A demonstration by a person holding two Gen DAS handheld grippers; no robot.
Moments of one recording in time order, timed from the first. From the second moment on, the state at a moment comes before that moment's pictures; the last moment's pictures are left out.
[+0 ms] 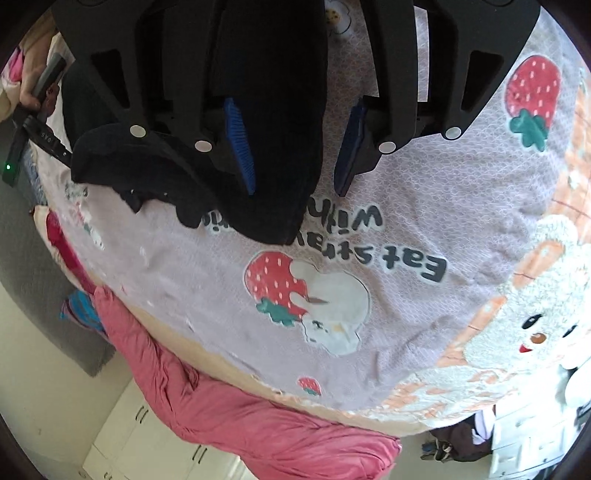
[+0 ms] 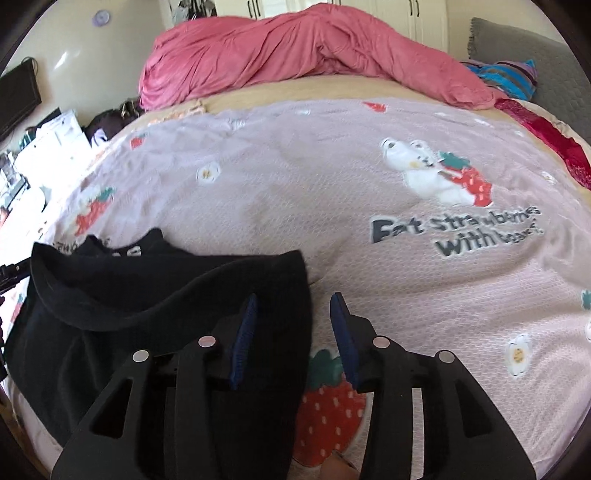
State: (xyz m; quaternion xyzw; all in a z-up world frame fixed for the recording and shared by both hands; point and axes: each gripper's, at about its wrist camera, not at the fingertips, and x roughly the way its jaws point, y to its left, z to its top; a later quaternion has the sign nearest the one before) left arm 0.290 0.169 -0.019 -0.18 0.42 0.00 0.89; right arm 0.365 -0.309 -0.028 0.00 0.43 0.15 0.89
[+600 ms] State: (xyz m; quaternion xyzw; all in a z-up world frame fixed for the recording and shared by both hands) left arm 0.284 0.187 -0.019 -0.27 0.38 -0.03 0.88; right arm 0.384 -0.346 -0.025 0.18 0.42 0.16 0.87
